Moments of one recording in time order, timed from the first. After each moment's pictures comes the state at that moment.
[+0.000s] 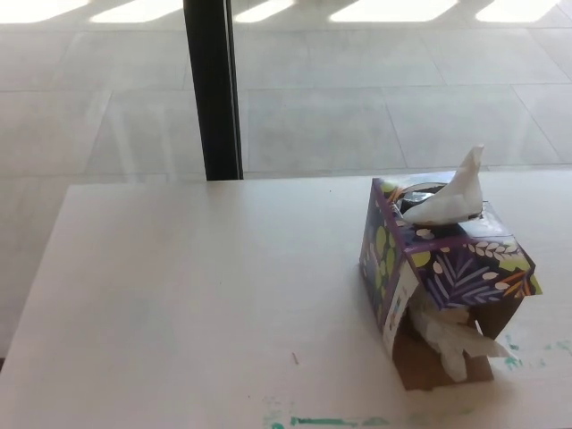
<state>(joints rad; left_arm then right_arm) 0.05 0.69 0.48 1.26 -0.13 -0.04 -0.19 0.07 -0.47 -0.52 0.95 0.11 -0.12 0.03</state>
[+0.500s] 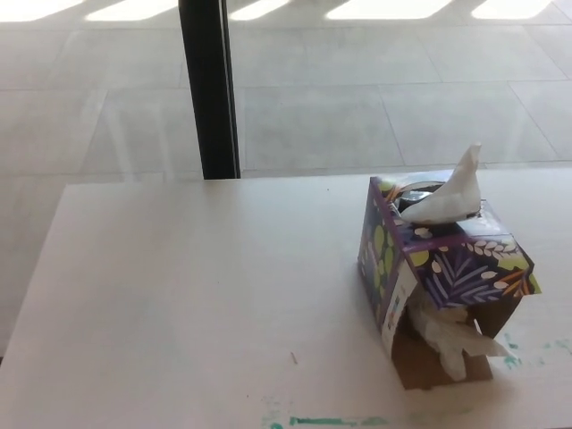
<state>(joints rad) 0.04 0.69 0.49 1.28 -0.14 -0.04 -0.24 -0.15 -0.63 -0.56 0.71 0.19 -0.12 0.12</state>
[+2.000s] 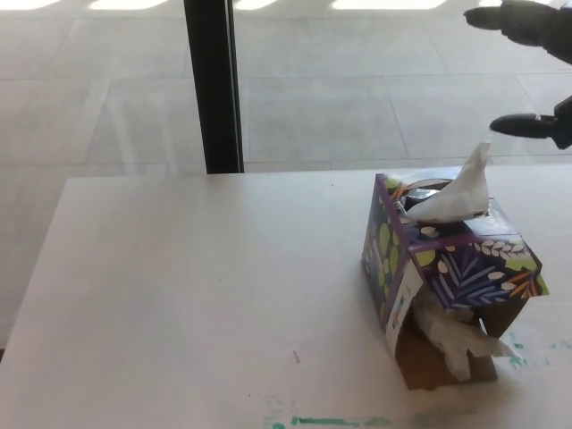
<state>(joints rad) 0.06 0.69 0.49 1.29 -0.14 -0.03 -0.24 -1.05 -0.81 0.39 0.47 -0.21 -0.02 0.51</state>
